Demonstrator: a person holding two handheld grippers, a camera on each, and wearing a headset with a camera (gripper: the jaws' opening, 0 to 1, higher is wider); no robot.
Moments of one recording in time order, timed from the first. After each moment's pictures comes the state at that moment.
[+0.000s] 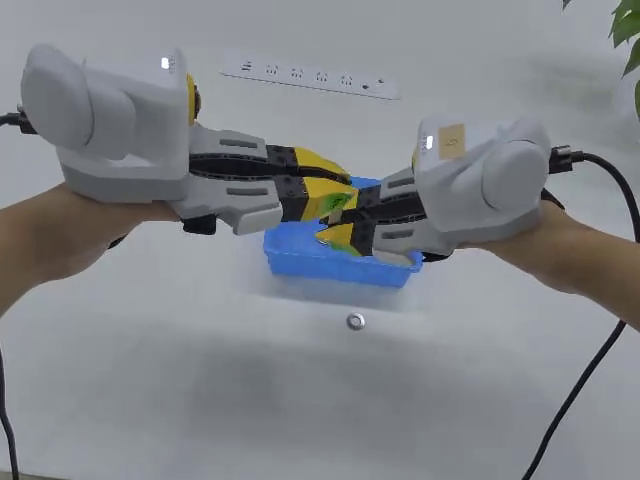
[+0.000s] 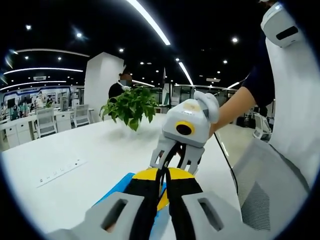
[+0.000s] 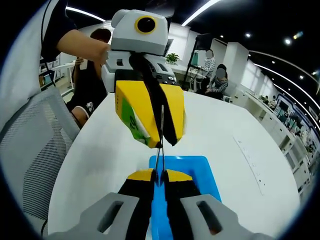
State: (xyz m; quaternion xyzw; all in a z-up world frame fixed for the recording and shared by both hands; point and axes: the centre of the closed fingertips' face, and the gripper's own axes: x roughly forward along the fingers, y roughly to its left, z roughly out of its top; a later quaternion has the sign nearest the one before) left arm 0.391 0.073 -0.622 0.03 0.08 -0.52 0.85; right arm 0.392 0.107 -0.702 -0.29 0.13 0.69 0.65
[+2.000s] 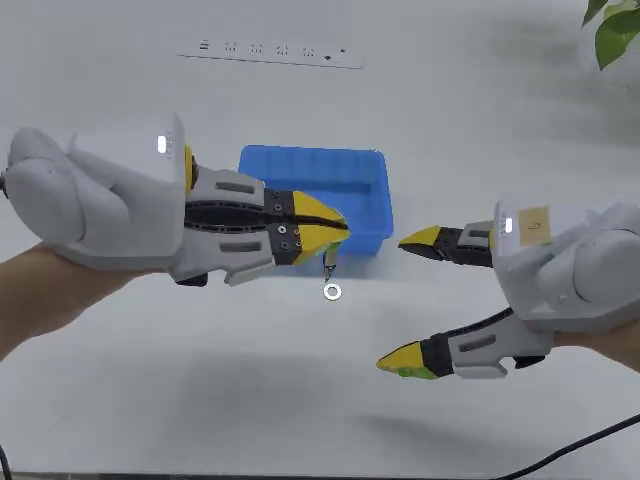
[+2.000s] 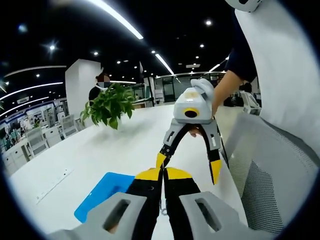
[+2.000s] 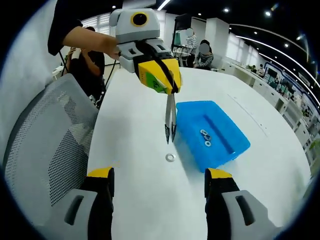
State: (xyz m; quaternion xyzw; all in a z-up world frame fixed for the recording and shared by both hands) left arm 0.344 0.028 -0.659 0.12 0.06 -0.57 0.81; right arm 0.326 -0.006 -0.748 -0.26 0.25 0.63 0.69
